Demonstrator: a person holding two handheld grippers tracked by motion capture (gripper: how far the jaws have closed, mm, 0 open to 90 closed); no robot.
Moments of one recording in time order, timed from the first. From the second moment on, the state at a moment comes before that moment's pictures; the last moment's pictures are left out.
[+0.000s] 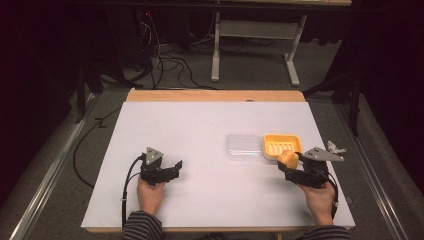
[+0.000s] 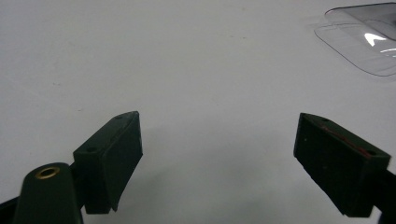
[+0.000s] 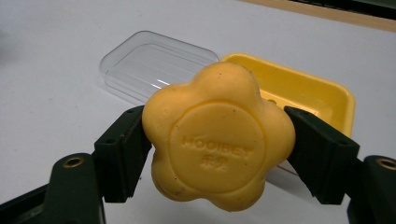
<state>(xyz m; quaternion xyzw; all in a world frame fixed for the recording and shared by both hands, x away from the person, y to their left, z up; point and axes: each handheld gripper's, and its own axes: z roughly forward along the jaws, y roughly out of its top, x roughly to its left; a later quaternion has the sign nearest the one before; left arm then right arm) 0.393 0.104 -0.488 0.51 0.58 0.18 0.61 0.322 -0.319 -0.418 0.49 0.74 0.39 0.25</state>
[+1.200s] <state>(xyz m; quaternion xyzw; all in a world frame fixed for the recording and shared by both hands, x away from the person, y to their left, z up) 0.393 0.104 -0.487 0.51 0.58 0.18 0.61 0.365 -0.328 -0.403 0.51 0.75 0.35 0.25</state>
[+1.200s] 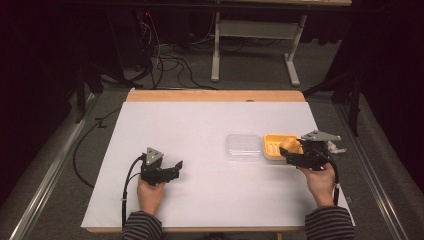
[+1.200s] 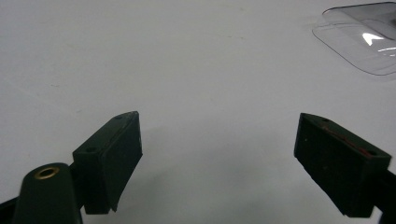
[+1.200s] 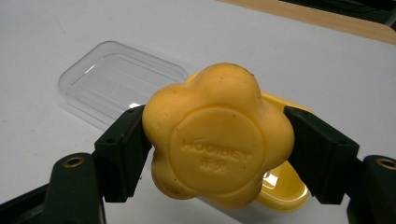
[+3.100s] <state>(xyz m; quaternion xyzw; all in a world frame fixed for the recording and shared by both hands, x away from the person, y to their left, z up) 0.394 0.105 -0.488 0.51 0.58 0.18 0.61 0.418 -0.331 -0.439 0.56 0.74 0.30 0.21</state>
